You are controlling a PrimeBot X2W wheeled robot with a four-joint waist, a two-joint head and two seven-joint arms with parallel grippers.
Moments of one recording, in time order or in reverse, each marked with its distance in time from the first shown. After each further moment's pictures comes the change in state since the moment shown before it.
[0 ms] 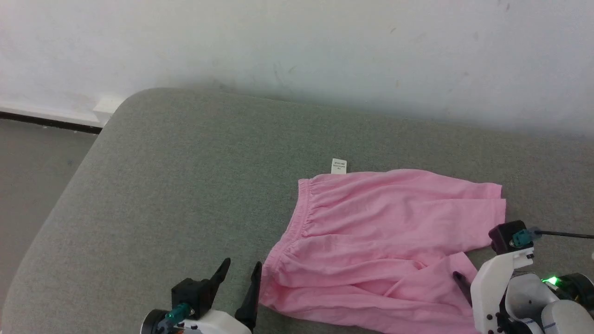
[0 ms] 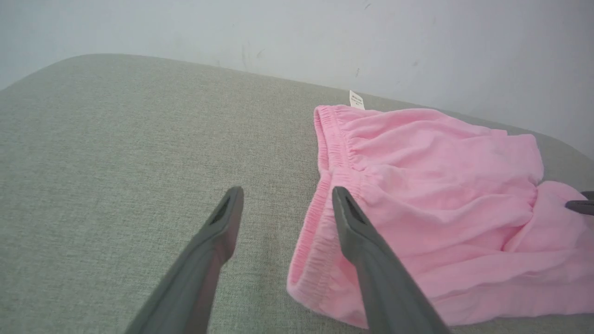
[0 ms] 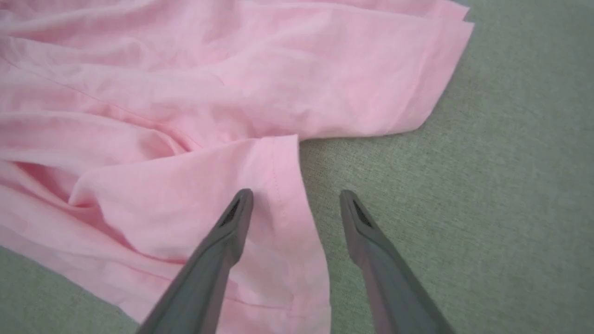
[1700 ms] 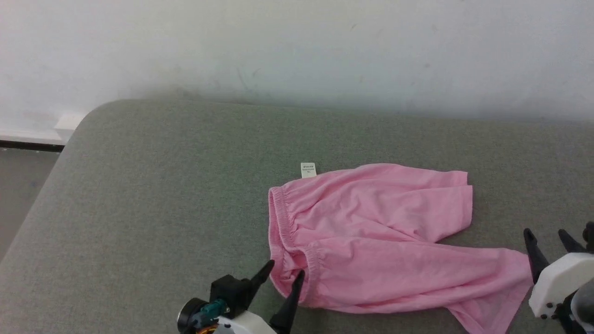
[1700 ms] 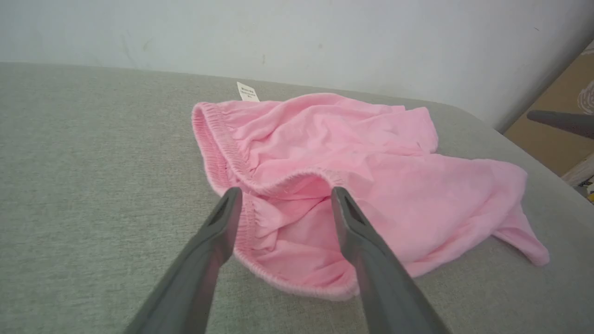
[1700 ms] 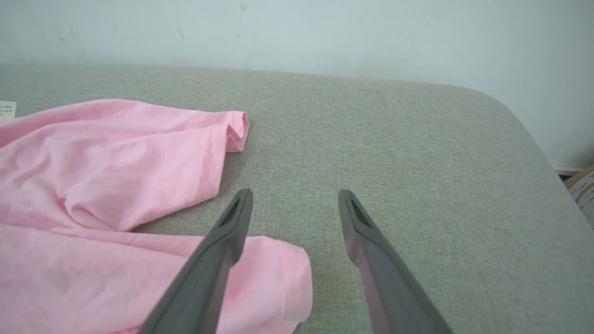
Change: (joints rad) left arm -0.053 -0.023 -0.116 0.034 -0.012 -0.073 -0.006; right arm 0.000 0.006 -0.272 0.022 -0.035 0.000 -0.347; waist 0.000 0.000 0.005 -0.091
